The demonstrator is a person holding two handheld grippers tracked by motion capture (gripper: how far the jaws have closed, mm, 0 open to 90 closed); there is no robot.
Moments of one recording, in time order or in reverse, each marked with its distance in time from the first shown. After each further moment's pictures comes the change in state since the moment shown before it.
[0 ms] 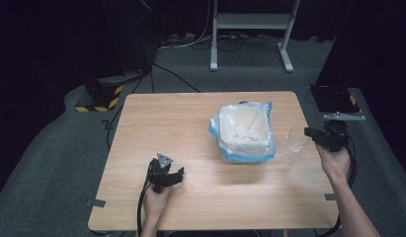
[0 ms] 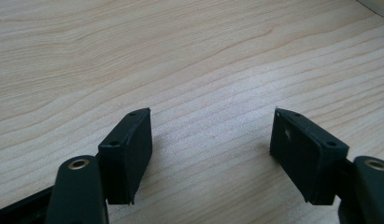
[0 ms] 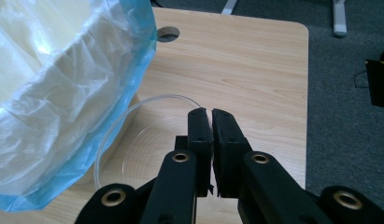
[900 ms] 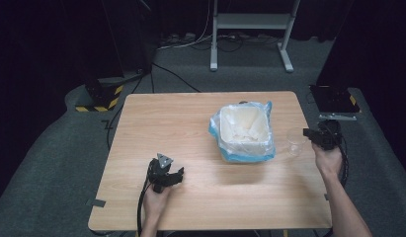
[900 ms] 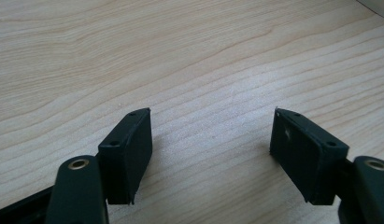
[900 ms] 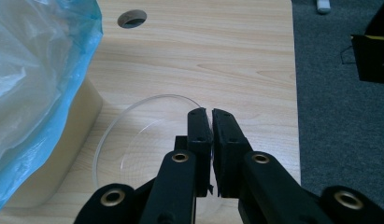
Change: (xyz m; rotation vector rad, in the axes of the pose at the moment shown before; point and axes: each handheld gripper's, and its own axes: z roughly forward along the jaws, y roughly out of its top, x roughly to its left) left arm 0.000 0.000 0.000 0.000 0.000 0.000; right arm -0.019 -0.011 0.039 0.043 -0.064 0.077
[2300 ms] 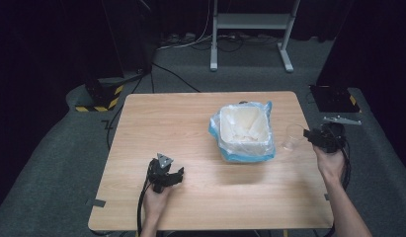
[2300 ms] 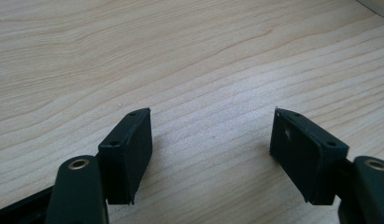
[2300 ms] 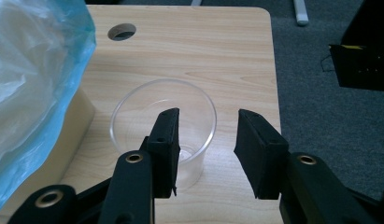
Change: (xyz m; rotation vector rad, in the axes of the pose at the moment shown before) left arm 0.000 0.000 0.000 0.003 -0.001 0.004; right arm 0.001 -0.006 -0.011 -0.058 -0.059 0.020
